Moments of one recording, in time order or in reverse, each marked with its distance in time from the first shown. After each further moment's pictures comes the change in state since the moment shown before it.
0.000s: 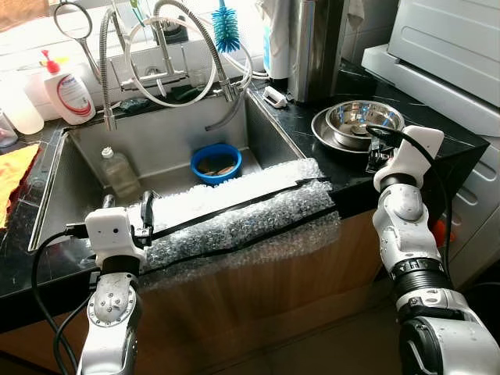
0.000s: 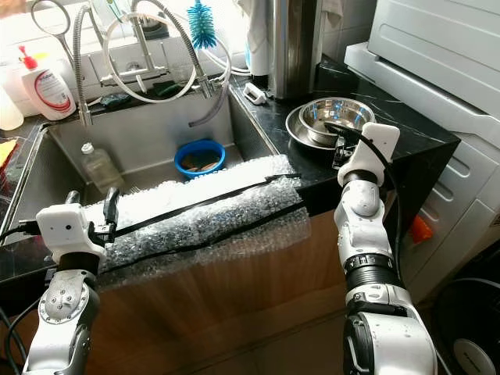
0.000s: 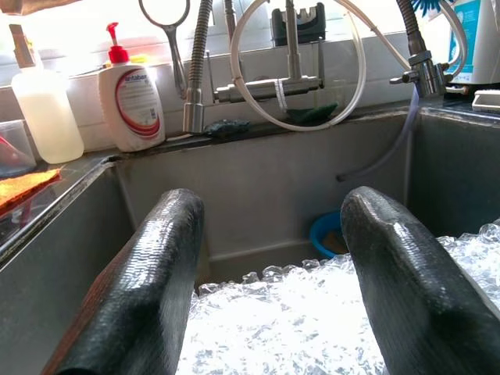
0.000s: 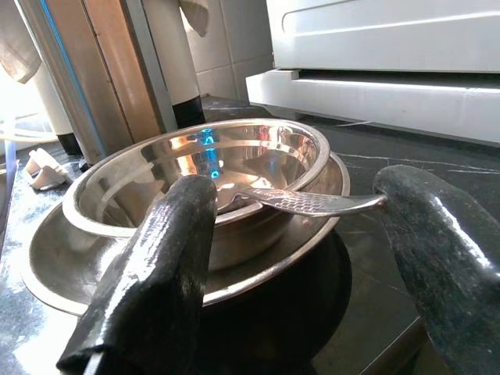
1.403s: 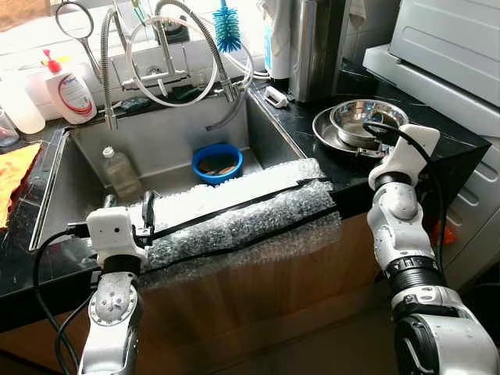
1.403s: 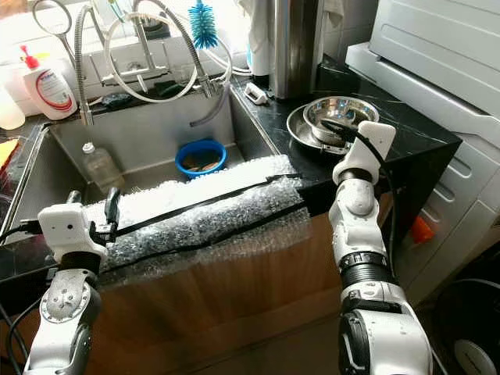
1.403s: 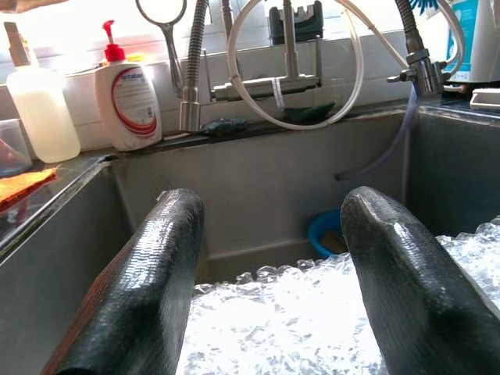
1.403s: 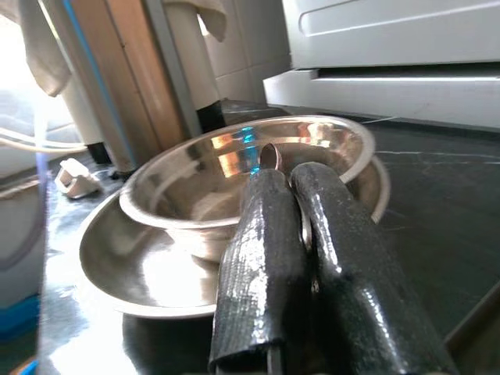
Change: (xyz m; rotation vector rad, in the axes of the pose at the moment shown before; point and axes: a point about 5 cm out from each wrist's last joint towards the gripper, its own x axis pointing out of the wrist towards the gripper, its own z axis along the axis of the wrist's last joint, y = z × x) left arm 0.001 -0.002 -0.001 -0.001 0.002 -0.004; right arm -0.002 0.016 0.000 0.063 -0.022 0.053
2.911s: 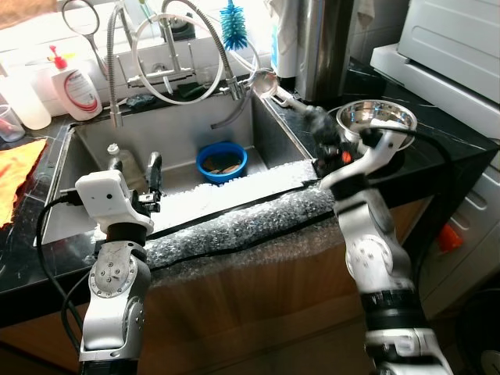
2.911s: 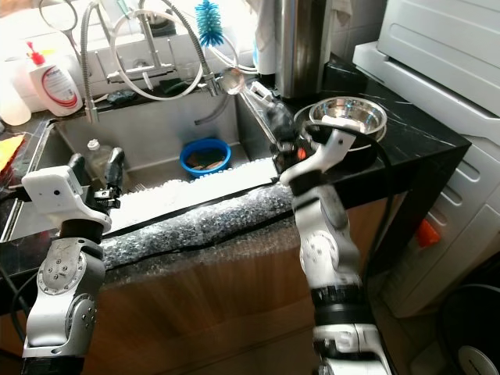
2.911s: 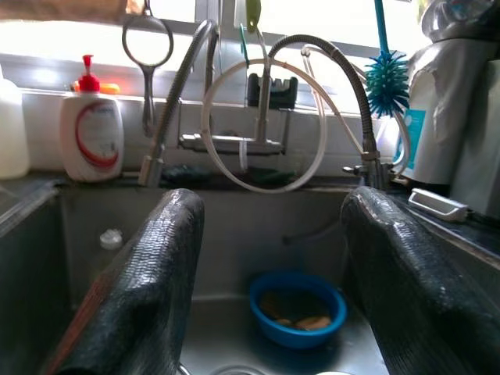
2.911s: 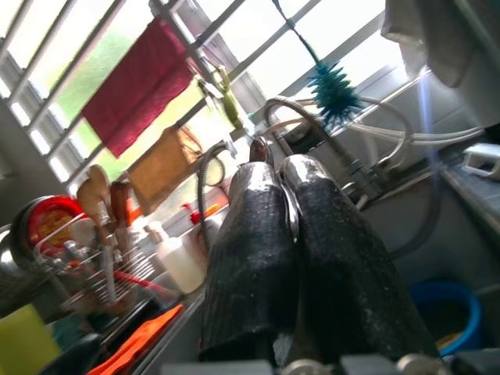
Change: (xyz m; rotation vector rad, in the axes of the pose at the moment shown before) left arm 0.021 -0.017 0.048 -0.277 -0.088 -0.055; right arm -0.068 0.073 0.029 0.641 -0.069 0.806
